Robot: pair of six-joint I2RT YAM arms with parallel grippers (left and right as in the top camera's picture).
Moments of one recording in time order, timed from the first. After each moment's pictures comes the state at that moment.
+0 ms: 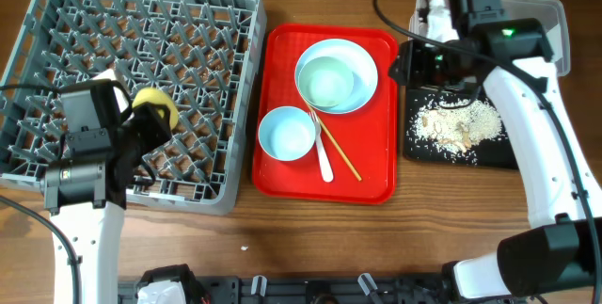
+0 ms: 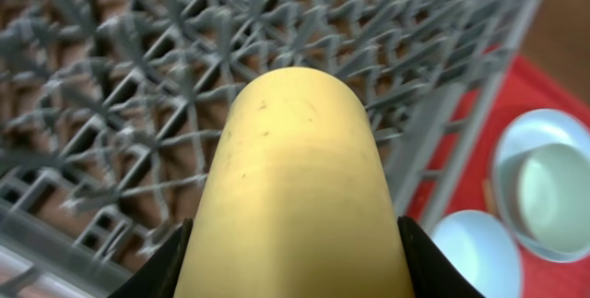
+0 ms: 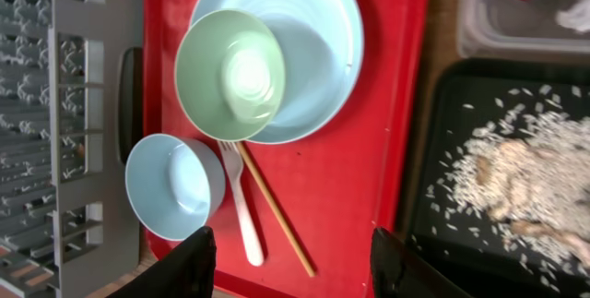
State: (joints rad) left arm 0.15 1.07 1.01 -0.88 0.03 -0.38; right arm 0.12 1.64 1.59 -1.15 -0.29 0.23
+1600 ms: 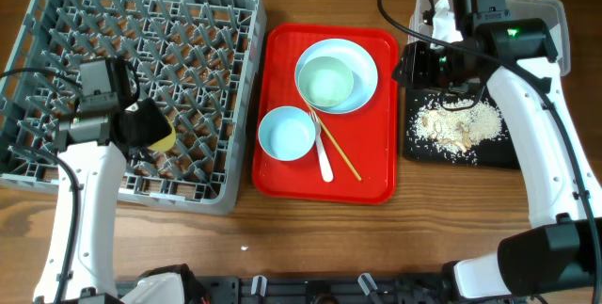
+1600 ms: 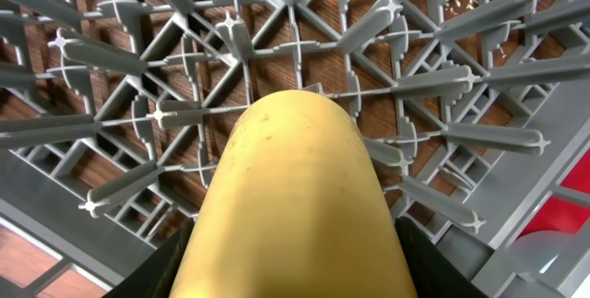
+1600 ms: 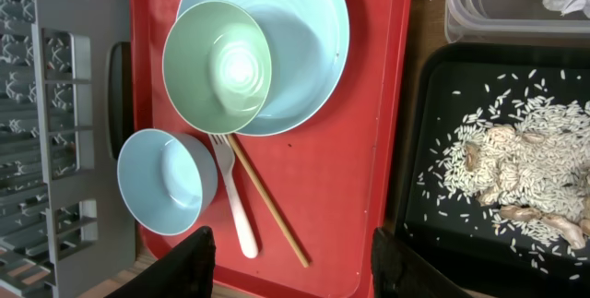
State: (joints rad) left arm 0.15 1.33 1.06 -0.92 -0.06 -0.38; right arm 0.12 1.64 1.59 -1.17 -0.29 0.23
